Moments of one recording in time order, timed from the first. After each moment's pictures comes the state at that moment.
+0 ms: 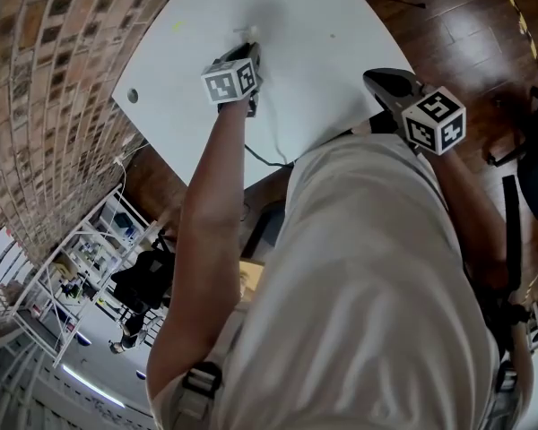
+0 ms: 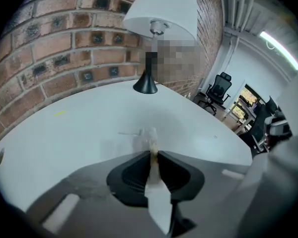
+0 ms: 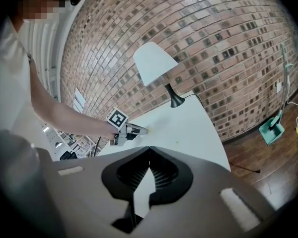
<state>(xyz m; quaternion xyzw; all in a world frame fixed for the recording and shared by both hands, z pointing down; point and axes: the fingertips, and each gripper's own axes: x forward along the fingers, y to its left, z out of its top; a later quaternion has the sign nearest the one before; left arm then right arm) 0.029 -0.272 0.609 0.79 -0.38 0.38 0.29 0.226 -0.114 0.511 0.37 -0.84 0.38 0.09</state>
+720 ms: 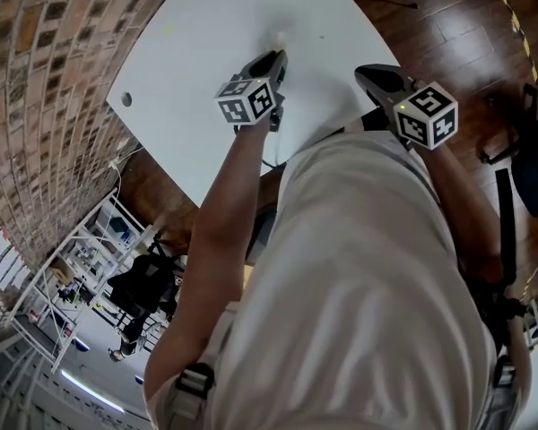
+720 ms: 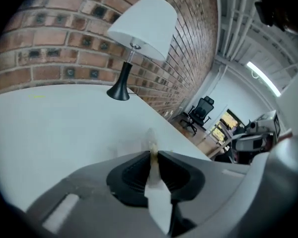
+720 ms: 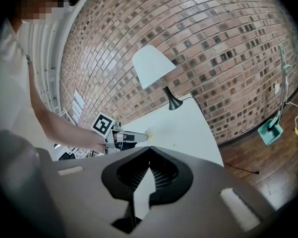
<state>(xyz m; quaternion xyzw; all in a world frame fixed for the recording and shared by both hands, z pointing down) 0.105 -0.214 0.585 0.84 -0.32 0.25 0.35 0.233 -0.120 0.508 0.38 -0.84 0.38 0.09</state>
